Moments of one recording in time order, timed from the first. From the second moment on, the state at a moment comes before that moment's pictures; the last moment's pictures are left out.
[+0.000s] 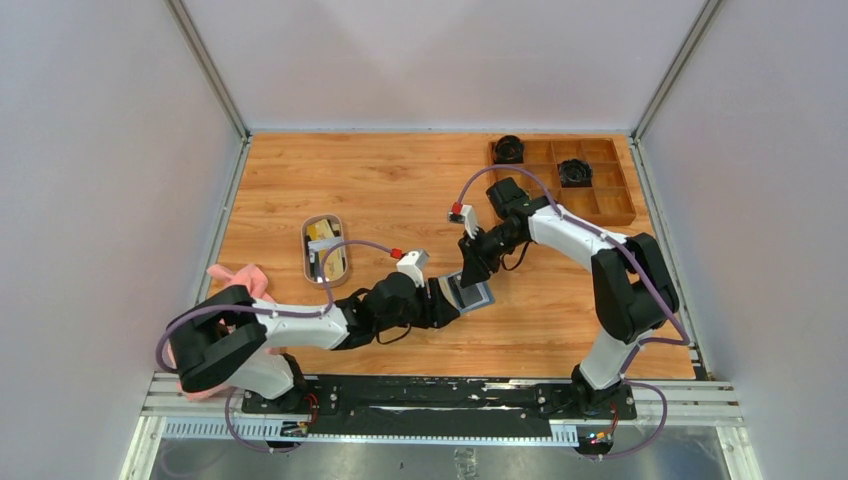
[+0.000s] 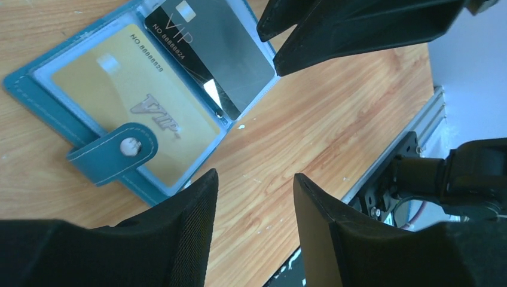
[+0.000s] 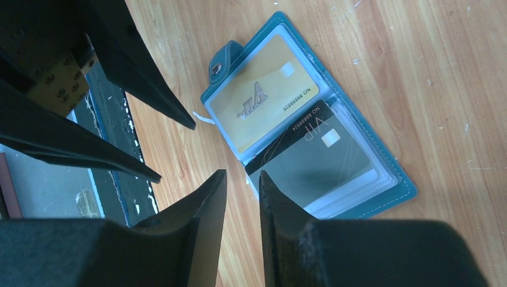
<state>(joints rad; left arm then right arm) -1.03 1.36 0.44 0.45 -0.06 -0.87 0.47 1.71 1.15 -0.70 -0.83 -0.46</state>
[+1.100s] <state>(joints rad) -0.99 1.43 0.42 0.45 -0.23 -0.91 0.46 1.82 1.16 -0.70 -0.86 -0.42</state>
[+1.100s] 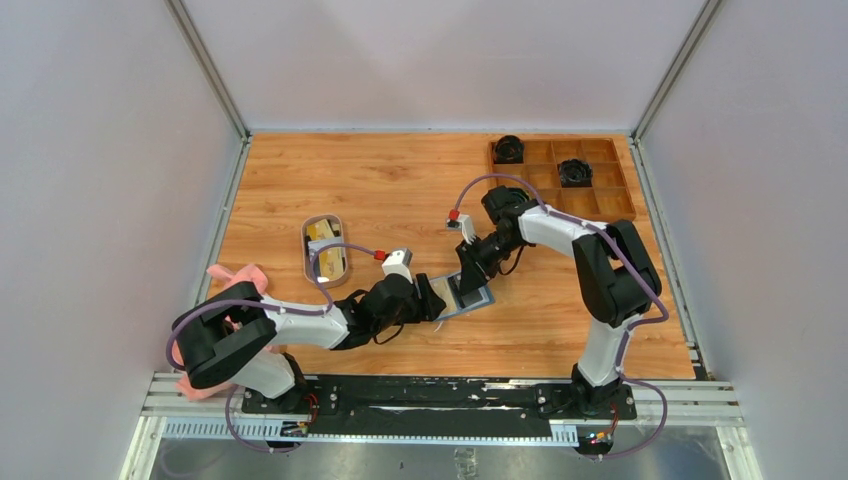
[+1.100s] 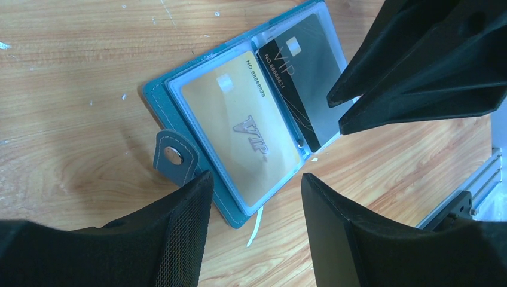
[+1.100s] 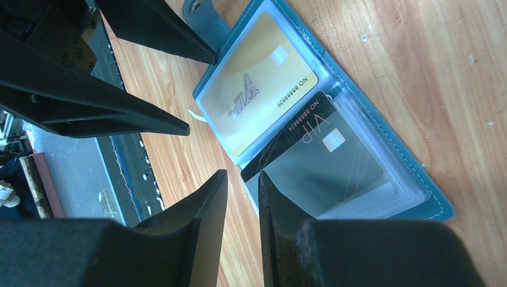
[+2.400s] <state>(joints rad) -0.95 1.43 0.42 0.45 -0.21 -0.94 0.47 1.86 1.17 -0.70 -0.86 -0.41</state>
